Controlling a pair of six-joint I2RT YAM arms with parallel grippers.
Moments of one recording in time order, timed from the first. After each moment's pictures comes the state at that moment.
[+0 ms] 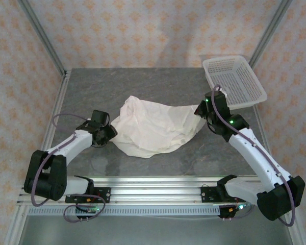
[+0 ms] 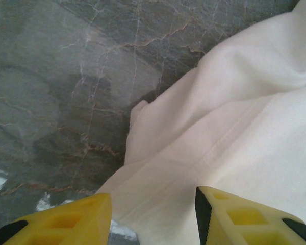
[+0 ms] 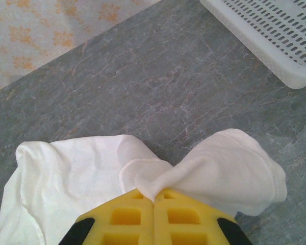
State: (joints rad) left arm -0.16 1.33 0.66 -0.43 0.01 -0.82; right arm 0.41 1.10 1.04 -0.62 0.24 0.69
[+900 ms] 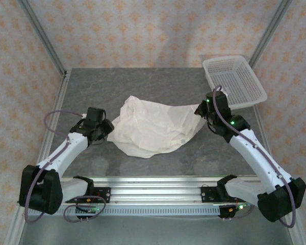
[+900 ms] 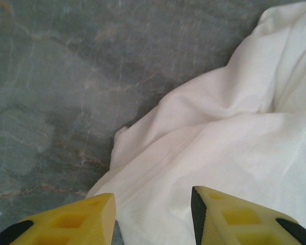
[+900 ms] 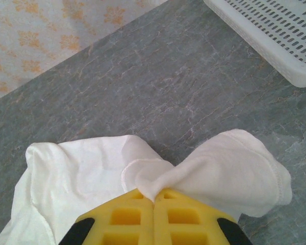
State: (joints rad) left arm -0.16 1.19 0.69 -0.50 -0.04 -0.84; right arm 0.41 1.09 1.04 -0.62 0.22 0.71
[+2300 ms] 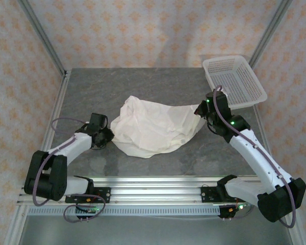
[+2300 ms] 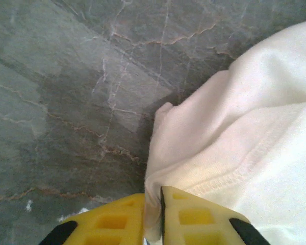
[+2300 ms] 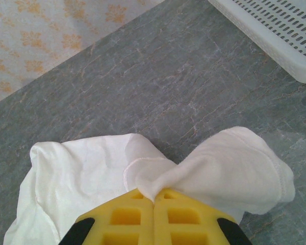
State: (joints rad) left arm -0.14 1.30 0.59 -0.38 0.03 -0.85; right arm 0.41 1.09 1.04 -0.62 0.21 0.73
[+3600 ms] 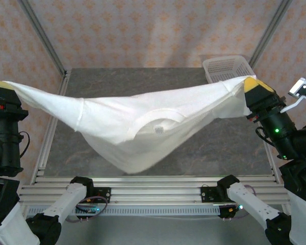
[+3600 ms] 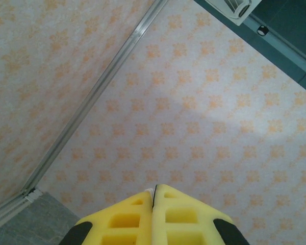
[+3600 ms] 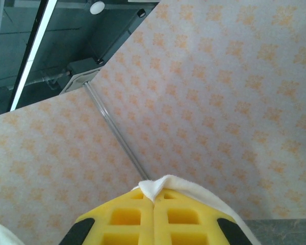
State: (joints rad) left arm -0.08 0.85 1.96 -0.93 -0.43 -0.60; right arm 0.41 0.75 1.61 -0.54 -0.08 0.59
